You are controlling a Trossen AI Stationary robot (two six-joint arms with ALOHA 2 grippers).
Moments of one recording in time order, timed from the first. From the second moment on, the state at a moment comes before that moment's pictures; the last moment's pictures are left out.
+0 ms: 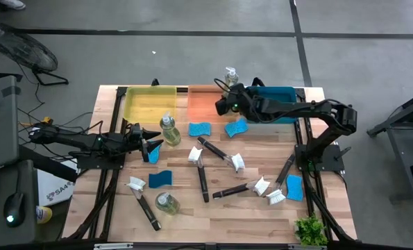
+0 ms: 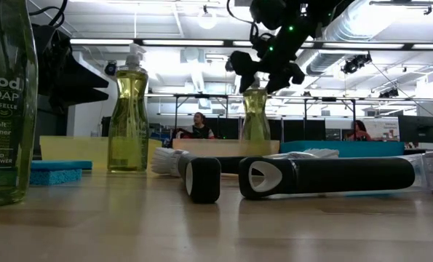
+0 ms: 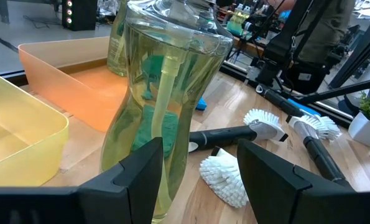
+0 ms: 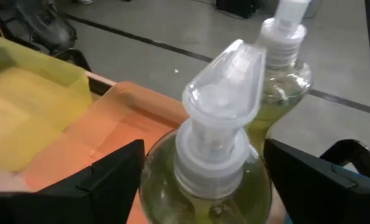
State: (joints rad) left arm -0.18 0.23 0.02 0.05 -0.53 -0.41; right arm -0.31 1.59 1.13 -0.19 0.67 0.49
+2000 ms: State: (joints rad) left arm -0.18 0.23 0.02 0.05 -0.53 -0.41; right arm -0.08 1.48 1.13 -0.61 0.08 0.30
